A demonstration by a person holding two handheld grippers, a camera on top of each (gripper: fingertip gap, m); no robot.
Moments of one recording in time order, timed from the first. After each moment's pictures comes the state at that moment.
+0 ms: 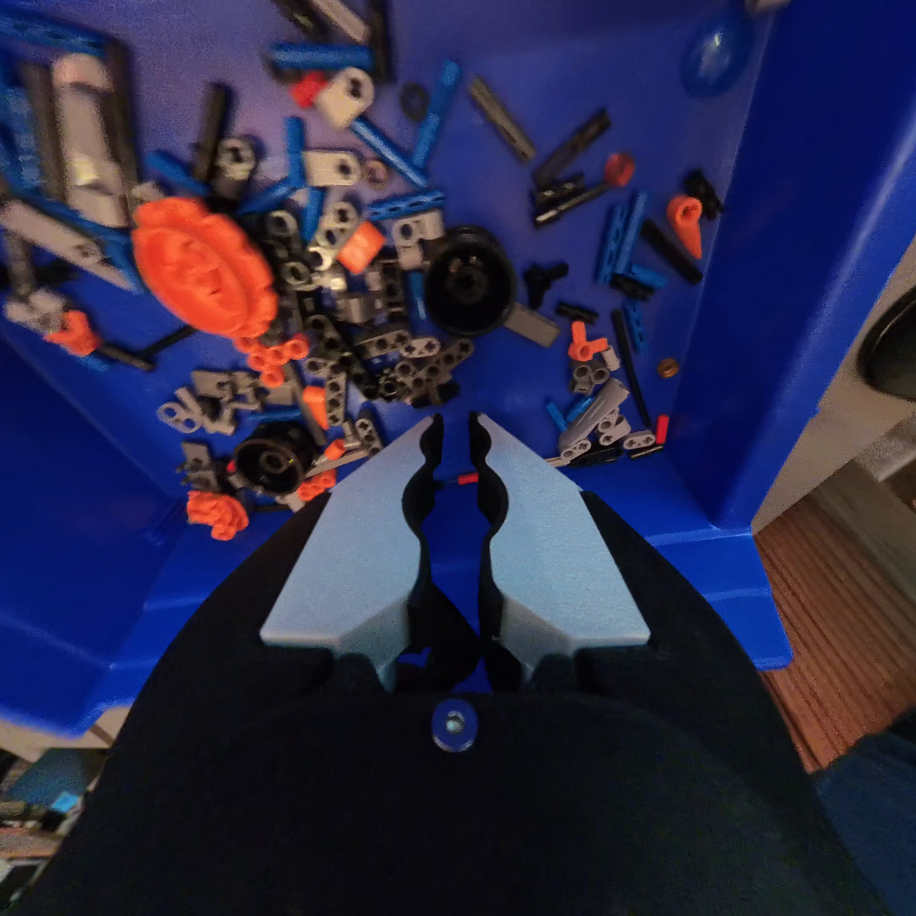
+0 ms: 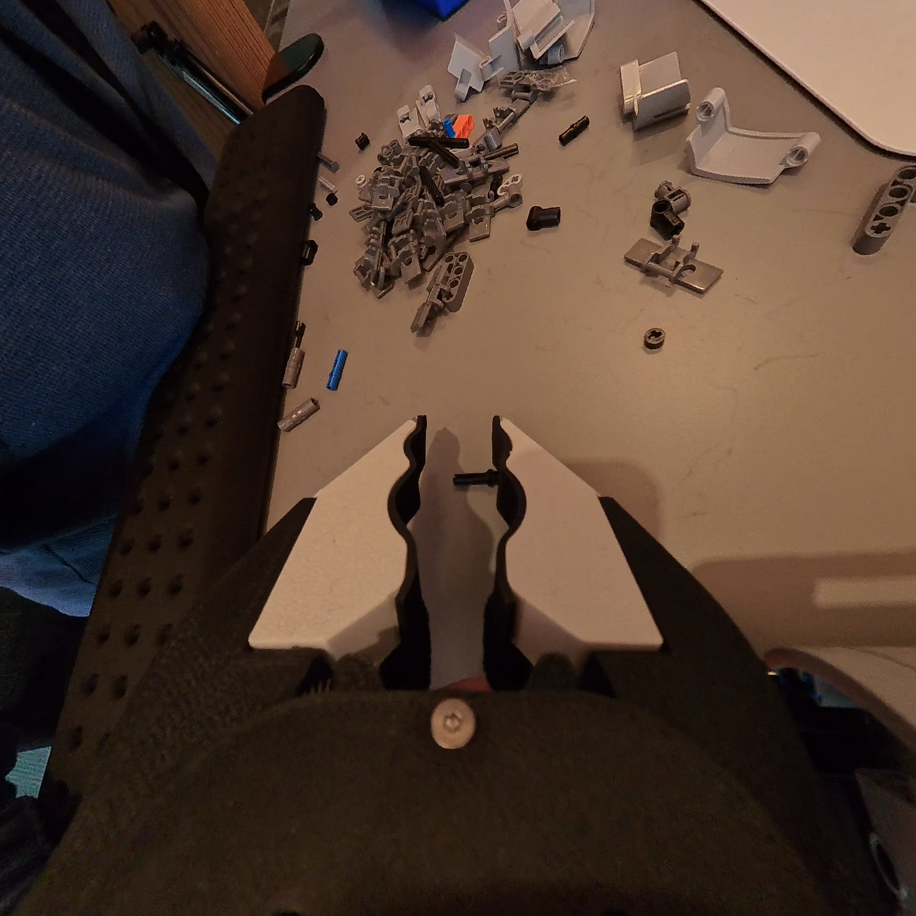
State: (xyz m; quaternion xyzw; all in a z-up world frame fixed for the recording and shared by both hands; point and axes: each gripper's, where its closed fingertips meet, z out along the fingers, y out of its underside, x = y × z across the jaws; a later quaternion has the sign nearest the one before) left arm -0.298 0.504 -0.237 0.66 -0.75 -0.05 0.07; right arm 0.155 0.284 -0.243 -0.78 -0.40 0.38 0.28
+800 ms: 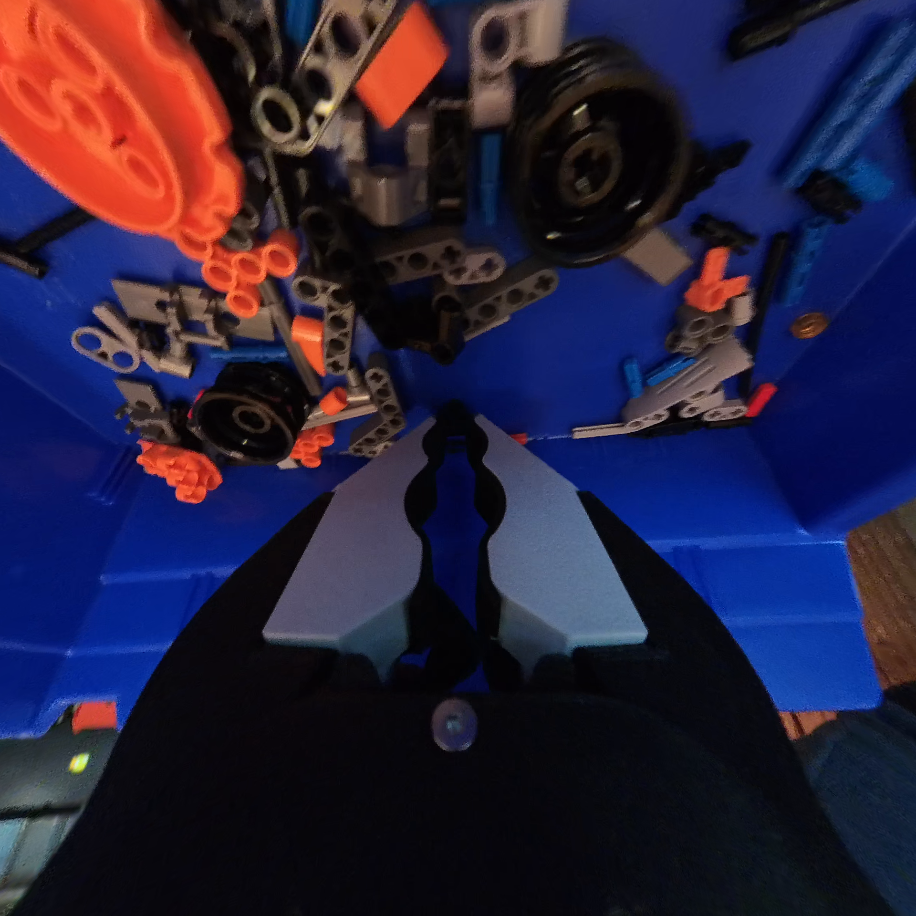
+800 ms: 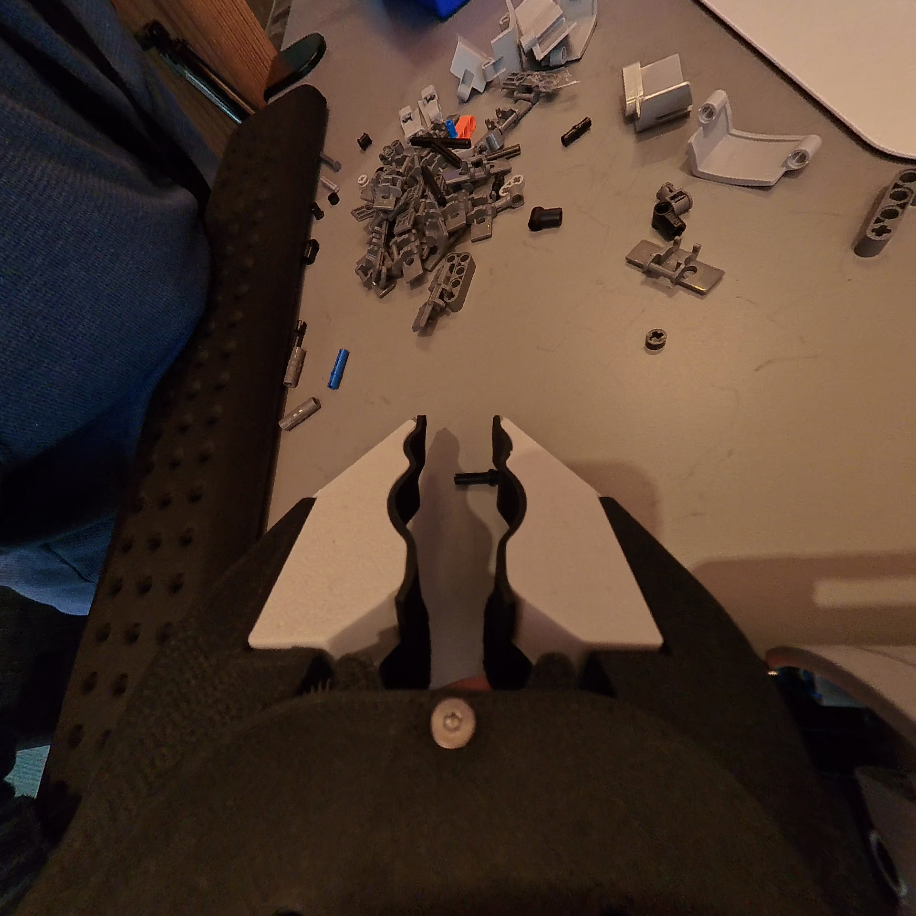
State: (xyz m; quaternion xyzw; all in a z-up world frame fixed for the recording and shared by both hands) left arm -0.340 0.522 -0.258 0.67 -0.71 -0.14 0.15; right arm 0.155 0.283 -0.242 -0.78 -0.41 0.38 0.28
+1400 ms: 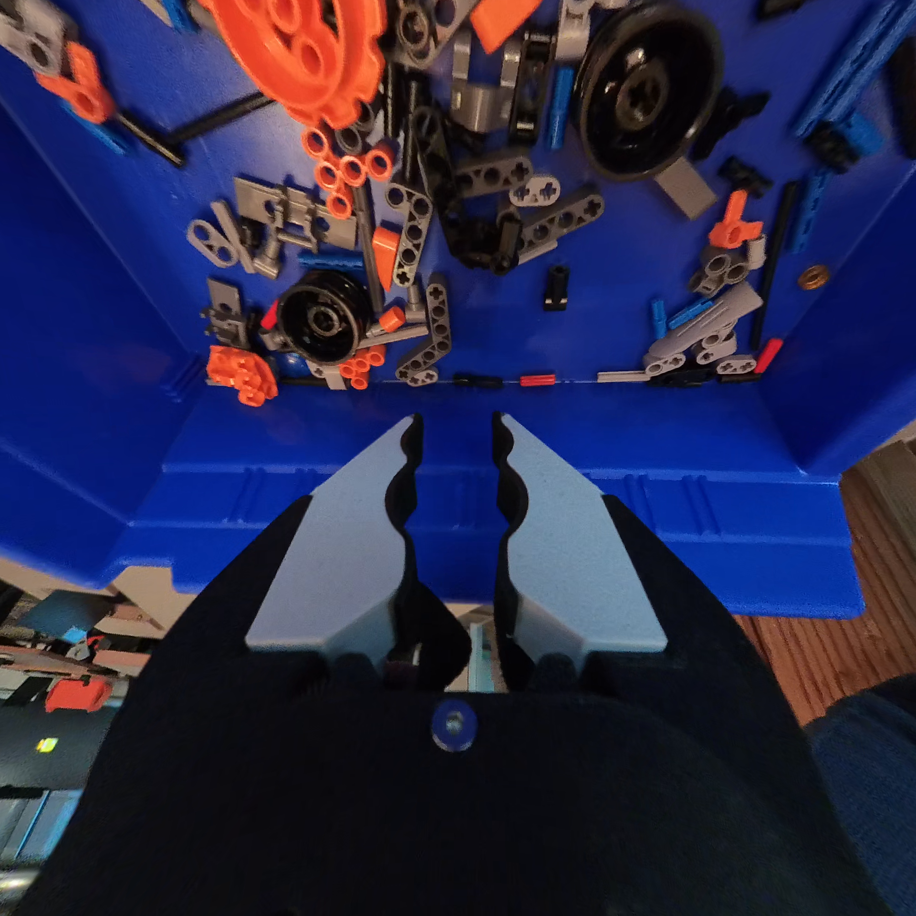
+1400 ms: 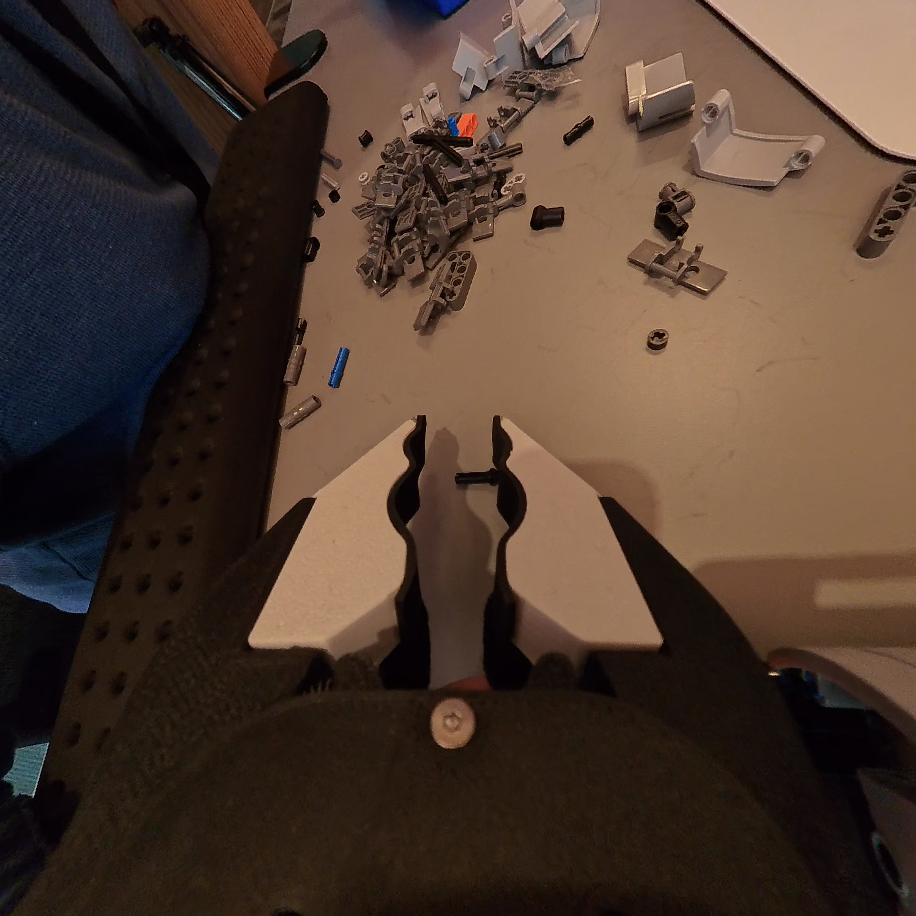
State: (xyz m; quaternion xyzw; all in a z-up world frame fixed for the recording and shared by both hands) left arm -0.344 0.538 -0.222 0.69 -0.70 -0.15 0.11; right arm 0.155 0.283 -0.243 -0.78 -0.41 0.38 0.28
